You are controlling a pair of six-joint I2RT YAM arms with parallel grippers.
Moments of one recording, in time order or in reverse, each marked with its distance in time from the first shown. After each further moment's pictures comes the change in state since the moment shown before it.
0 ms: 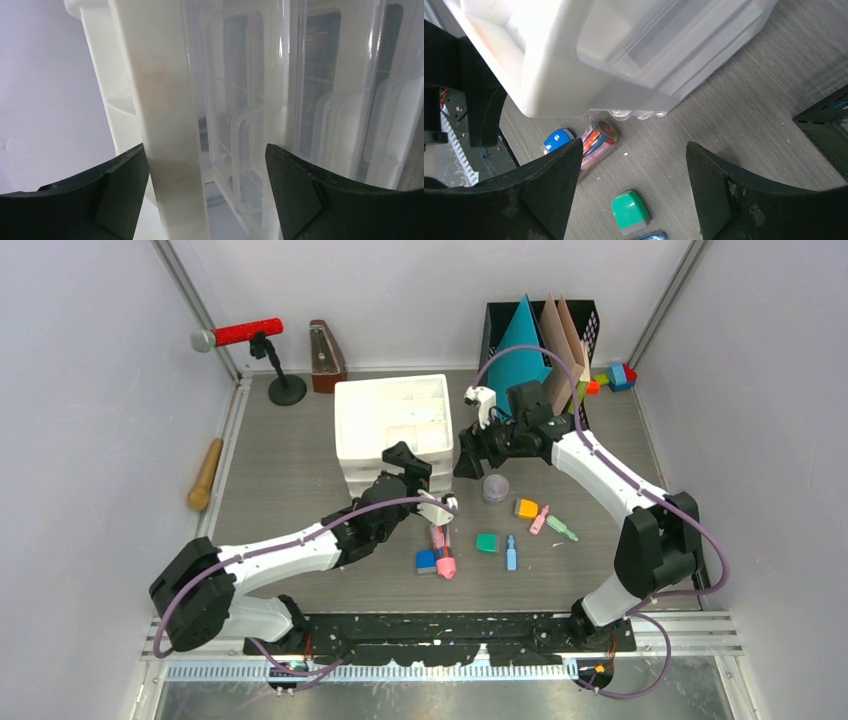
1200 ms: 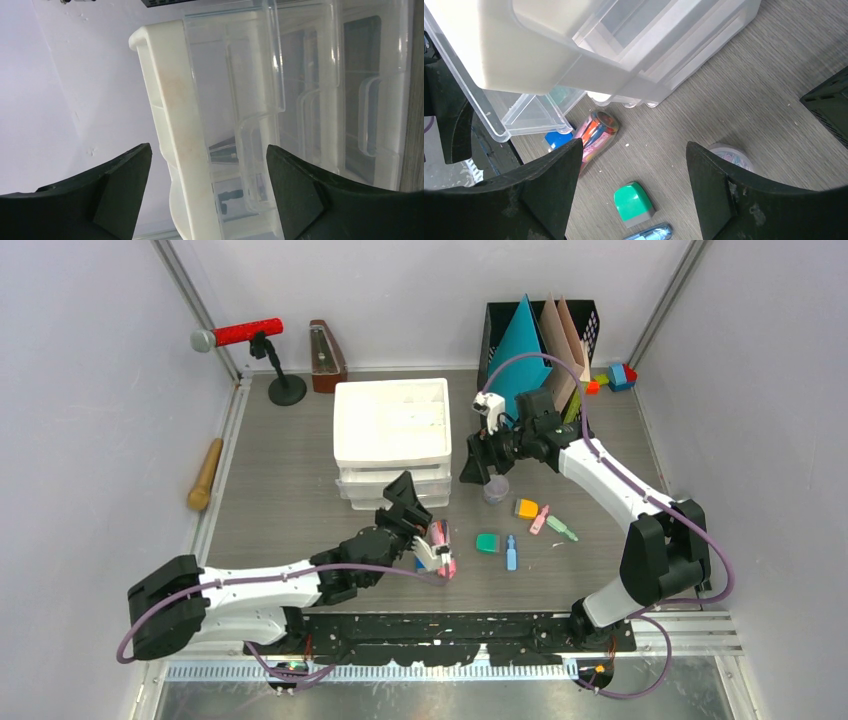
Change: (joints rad) left arm -0.222 -0.156 -0.272 0.311 -0.141 0.247; right arm -0.034 -0.049 -0.094 0.035 -0.021 0.028
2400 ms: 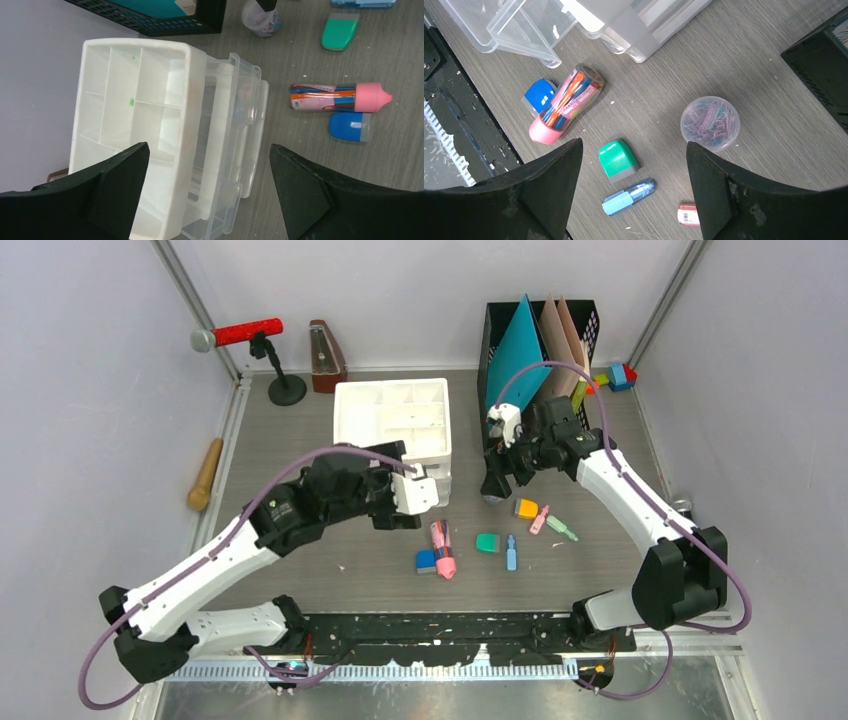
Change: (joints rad) left arm 0.176 -0.099 0.723 -1.131 0.534 -0.804; right arm -0.053 -0.126 -0.046 -0.174 0.034 -0.186
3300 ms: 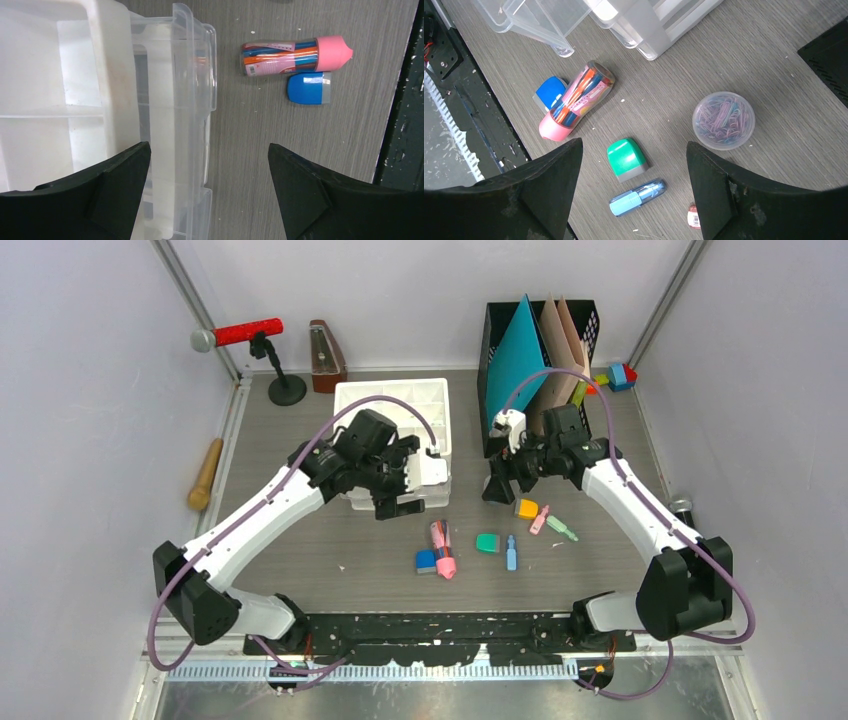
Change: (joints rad) left arm 0.250 0.328 0.177 -0.274 0.349 0.039; right arm -0.032 -0.053 -0.087 0.048 -0.068 0.010
